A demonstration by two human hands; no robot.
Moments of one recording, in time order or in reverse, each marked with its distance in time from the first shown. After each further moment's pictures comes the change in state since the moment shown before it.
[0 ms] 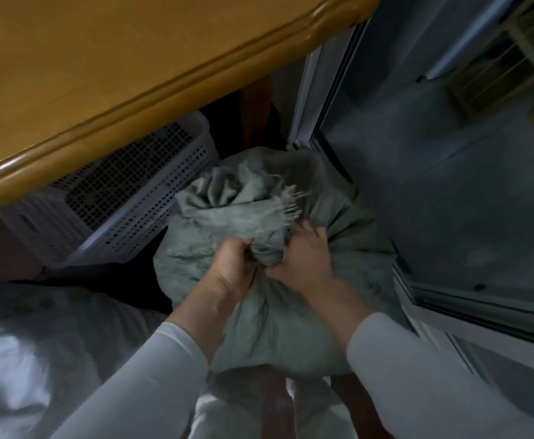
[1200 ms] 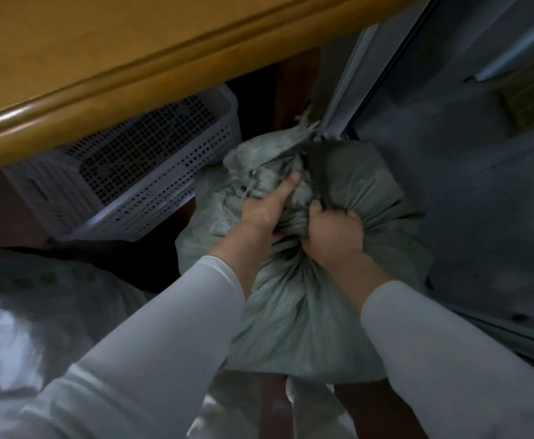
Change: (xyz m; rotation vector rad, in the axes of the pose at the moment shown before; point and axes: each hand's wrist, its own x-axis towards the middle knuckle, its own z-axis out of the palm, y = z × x) left_hand 0.067 0.031 0.009 0.252 0.365 -0.091; right_hand 0.054 0.024 0.048 -0.385 -0.207 -0.008
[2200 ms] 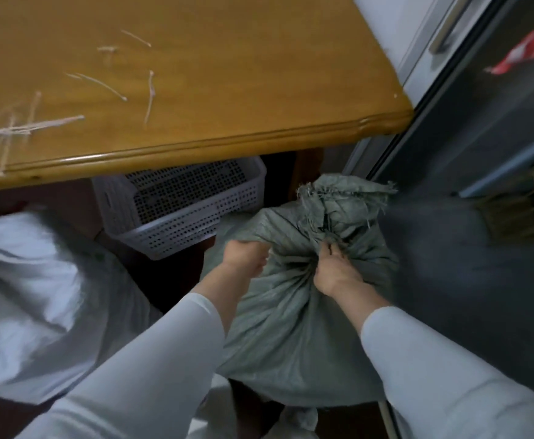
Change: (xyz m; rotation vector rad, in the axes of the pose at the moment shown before) left_hand -0.133 -0.024 -0.042 0.059 0.069 0.192; right_hand -0.070 0.031 -0.098 0.204 -0.387 0.063
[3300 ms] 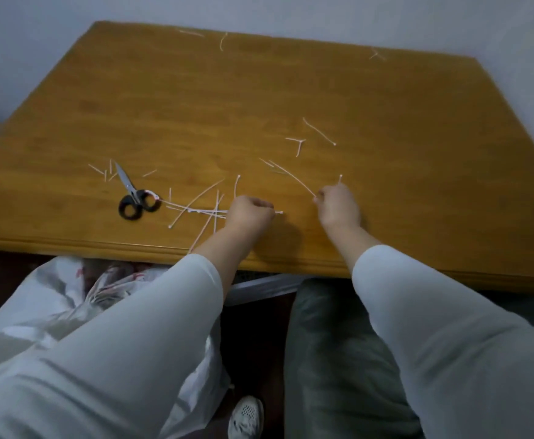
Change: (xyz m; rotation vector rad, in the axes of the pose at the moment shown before) left_hand 0.064 0.212 -0.334 0.093 0.249 0.356; right_hand 0.076 -0.435 -0.133 0.029 0.501 -0.306
